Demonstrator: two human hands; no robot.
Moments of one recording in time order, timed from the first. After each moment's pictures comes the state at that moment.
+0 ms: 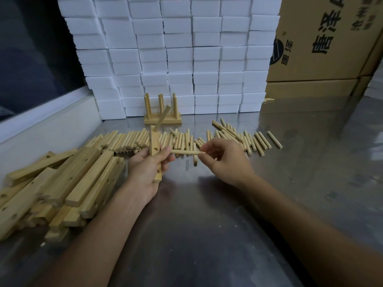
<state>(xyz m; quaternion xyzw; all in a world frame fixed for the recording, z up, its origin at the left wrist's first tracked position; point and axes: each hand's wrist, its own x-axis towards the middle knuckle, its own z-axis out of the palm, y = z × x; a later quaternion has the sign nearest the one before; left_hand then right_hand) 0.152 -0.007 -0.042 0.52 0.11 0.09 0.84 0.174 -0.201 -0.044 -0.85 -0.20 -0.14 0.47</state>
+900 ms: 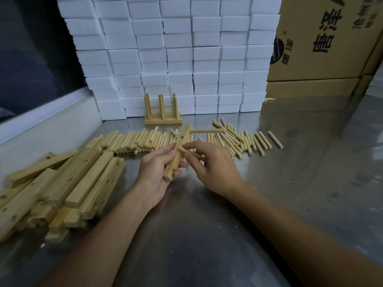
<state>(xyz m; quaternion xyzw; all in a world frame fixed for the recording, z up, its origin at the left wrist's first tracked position) 0.150 -0.021 -0.041 0.52 0.03 0.02 0.85 0.160 -0.174 -0.047 -0.84 -0.28 -0.26 0.39</state>
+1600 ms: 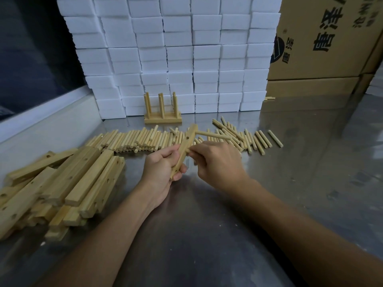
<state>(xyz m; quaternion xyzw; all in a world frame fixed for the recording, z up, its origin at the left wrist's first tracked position) 0.150 -0.028 -0.049 0.59 0.03 0.06 0.80 0.160 -0.179 -0.038 -0.89 -0.28 -0.30 0.18</state>
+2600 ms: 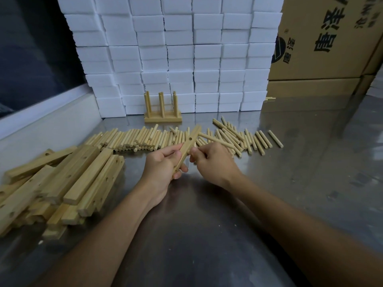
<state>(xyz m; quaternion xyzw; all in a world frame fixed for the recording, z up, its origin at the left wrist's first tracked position) 0.145 -0.031 -0.044 0.64 0.02 0.07 0.77 0.169 -0.172 -0.039 -0.90 -0.14 -0.10 0.41</state>
